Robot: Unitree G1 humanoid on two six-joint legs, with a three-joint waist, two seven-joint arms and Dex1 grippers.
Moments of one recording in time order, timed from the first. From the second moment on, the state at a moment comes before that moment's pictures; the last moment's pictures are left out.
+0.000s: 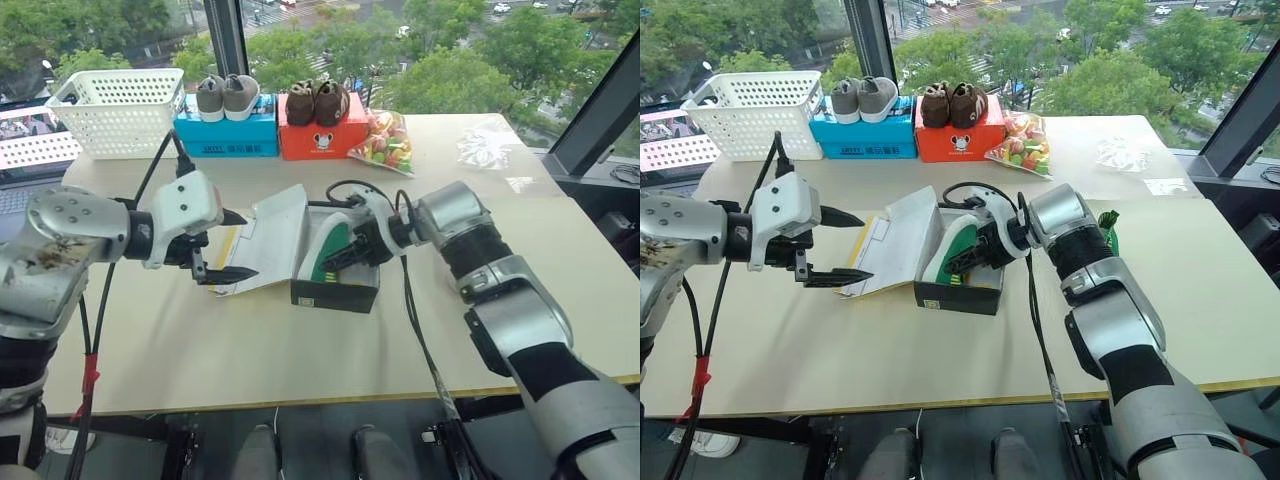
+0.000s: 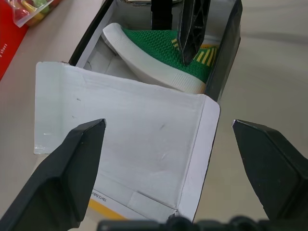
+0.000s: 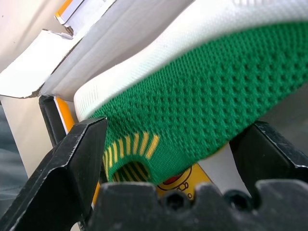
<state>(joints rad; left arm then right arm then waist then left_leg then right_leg) -0.64 1.04 -0.02 -0.34 -0.37 0.69 -1.15 -1.27 -0.33 0.34 0.76 0.18 1.10 1.15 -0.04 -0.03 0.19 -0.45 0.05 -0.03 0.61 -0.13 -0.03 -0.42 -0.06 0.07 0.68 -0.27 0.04</state>
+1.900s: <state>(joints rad) -0.79 0.97 -0.15 -0.17 -0.31 0.57 -1.24 -1.21 -0.76 0.15 0.59 0.22 0.96 1.02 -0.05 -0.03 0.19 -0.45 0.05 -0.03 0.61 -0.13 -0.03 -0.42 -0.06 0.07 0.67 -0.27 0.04</state>
